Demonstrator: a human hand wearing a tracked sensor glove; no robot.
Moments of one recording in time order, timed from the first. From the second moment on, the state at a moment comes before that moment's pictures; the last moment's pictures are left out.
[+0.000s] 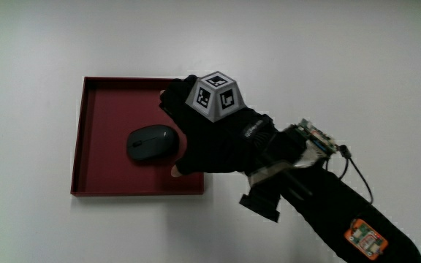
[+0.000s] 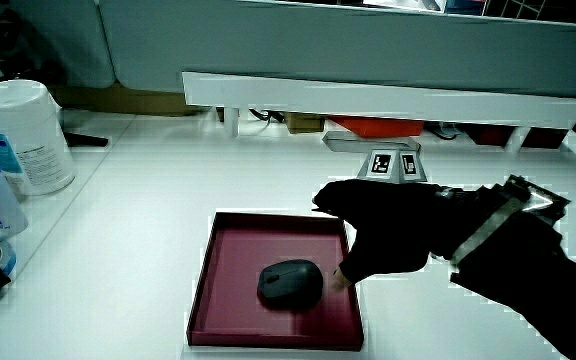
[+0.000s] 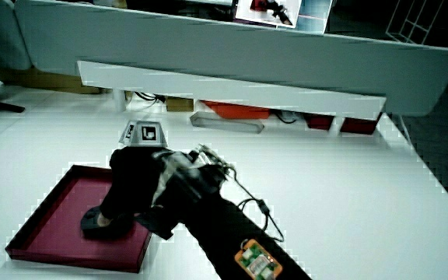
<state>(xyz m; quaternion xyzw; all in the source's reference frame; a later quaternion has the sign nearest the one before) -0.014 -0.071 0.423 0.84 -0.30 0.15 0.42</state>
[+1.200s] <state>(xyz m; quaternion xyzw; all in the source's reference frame) -0.066 -0.068 0.497 0.83 -0.28 0.13 0.47</state>
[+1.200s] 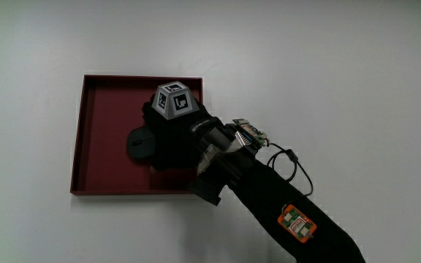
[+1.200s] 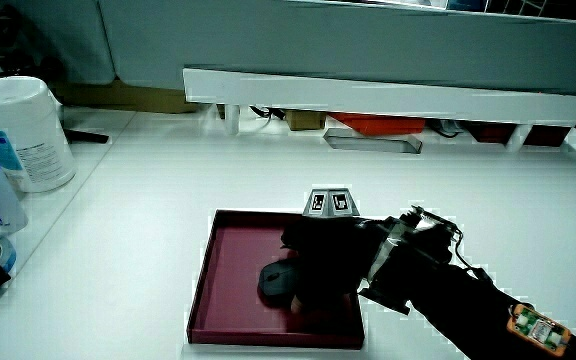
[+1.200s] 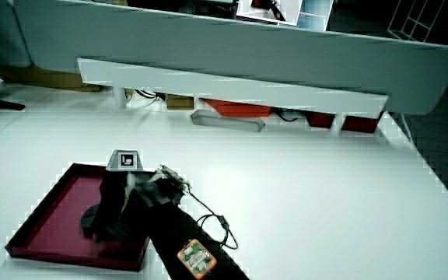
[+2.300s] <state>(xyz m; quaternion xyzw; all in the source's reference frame) -0.048 -0.074 0.456 0.86 -0.31 0.14 0.38</state>
